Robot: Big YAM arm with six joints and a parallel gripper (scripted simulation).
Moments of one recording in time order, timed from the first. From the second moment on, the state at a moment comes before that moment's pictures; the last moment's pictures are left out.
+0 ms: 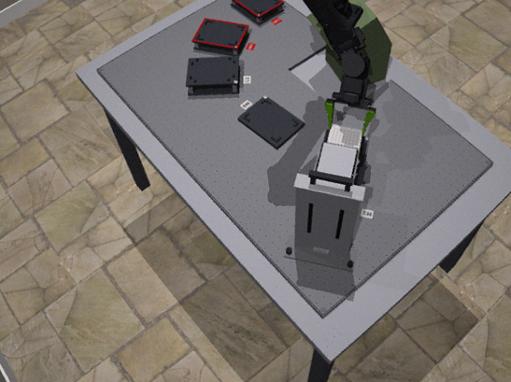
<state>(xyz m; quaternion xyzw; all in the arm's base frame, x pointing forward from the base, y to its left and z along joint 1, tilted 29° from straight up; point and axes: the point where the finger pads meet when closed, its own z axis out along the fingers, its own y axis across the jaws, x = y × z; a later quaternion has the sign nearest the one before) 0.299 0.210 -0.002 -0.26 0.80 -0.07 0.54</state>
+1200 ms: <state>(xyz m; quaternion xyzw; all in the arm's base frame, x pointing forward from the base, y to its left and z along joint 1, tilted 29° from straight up) 0.277 0.192 -0.022 -0.26 0.80 -0.07 0.54</state>
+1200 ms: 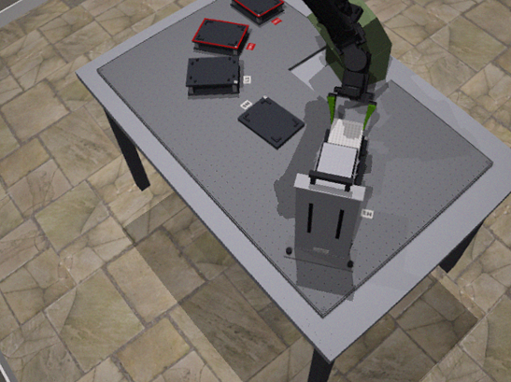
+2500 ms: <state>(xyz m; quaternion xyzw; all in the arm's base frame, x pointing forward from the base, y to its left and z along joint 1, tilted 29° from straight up) 0.283 0.188 -0.038 -0.25 0.80 -0.06 0.54</state>
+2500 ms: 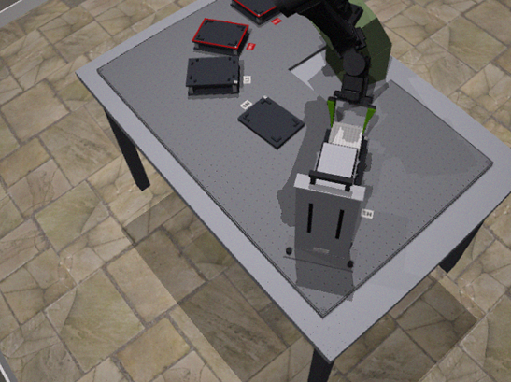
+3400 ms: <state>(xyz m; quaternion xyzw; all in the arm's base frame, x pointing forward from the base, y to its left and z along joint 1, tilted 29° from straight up) 0.288 0.185 -0.048 -0.25 0.80 -0.06 0.54</state>
